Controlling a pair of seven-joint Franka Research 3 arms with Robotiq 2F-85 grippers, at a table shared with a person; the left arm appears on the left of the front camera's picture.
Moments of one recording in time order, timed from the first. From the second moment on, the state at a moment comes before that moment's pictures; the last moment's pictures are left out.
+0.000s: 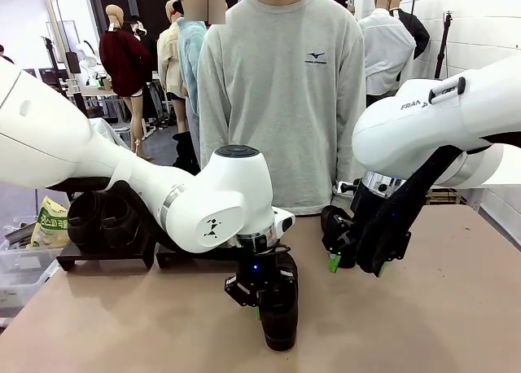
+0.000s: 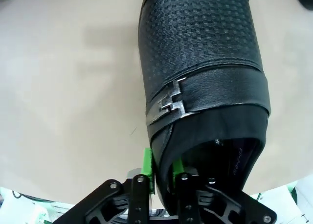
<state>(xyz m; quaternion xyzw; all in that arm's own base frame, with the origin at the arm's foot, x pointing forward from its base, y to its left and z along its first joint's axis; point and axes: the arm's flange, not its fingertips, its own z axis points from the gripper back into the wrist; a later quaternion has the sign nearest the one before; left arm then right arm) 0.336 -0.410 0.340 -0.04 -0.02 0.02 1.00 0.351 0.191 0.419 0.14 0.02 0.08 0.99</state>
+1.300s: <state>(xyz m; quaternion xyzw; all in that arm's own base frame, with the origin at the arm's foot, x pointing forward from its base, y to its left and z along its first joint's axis) 0.336 -0.227 0.528 -0.10 -0.18 0.05 0.98 0.351 0.191 0.420 0.14 0.02 0.08 0.99</state>
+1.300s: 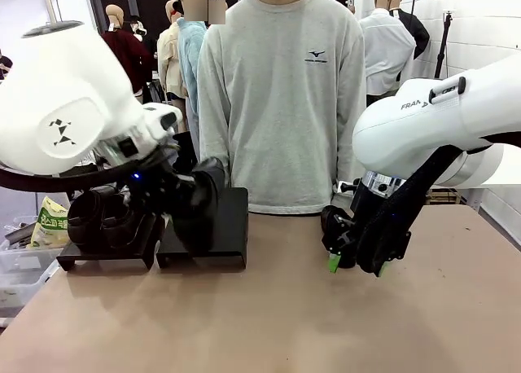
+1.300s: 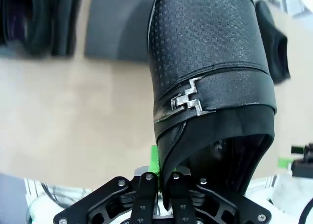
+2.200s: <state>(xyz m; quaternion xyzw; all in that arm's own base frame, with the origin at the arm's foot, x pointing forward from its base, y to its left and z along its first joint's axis) 0.450 -0.171 0.454 -0.06 -0.21 0.09 0.97 0.351 0.191 0.420 0.14 0.02 0.08 0.99</state>
